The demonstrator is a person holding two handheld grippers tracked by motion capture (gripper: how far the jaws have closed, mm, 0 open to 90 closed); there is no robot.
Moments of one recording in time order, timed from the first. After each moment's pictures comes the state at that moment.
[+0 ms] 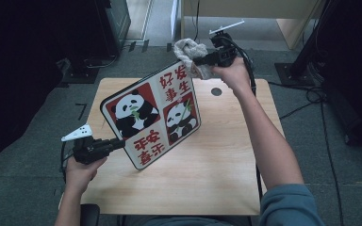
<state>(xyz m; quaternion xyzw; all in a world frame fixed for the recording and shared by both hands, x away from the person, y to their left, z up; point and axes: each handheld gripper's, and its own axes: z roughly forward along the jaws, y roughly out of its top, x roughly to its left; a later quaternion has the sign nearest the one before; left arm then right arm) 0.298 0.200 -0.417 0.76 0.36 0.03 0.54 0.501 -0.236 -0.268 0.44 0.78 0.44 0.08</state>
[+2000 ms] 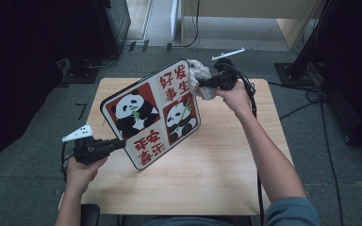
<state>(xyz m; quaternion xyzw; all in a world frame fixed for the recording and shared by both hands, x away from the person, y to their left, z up) 0.298 0.199 -0.418 0.76 0.36 0.03 0.54 0.476 -0.248 -0.334 0.44 0.79 0.43 0.07</state>
